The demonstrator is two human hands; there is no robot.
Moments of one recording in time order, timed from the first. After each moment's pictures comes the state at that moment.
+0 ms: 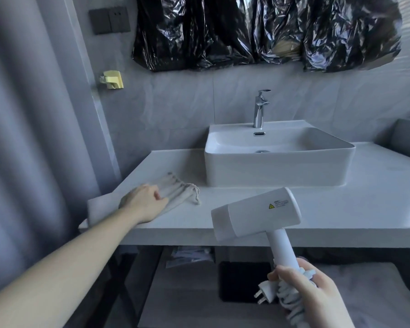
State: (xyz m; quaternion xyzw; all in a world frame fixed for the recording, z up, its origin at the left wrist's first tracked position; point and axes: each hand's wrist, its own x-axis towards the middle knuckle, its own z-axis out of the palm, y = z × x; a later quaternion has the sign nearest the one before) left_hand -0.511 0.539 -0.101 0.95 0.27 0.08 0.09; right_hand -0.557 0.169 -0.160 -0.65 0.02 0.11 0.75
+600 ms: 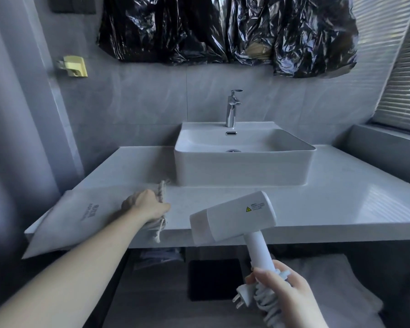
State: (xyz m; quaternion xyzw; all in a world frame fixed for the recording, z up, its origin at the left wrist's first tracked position) left_hand -0.442 0.484 -0.139 0.95 0.29 0.06 0.12; right_hand -0.551 0.145 -0.161 -0.69 0.07 0.10 0.71
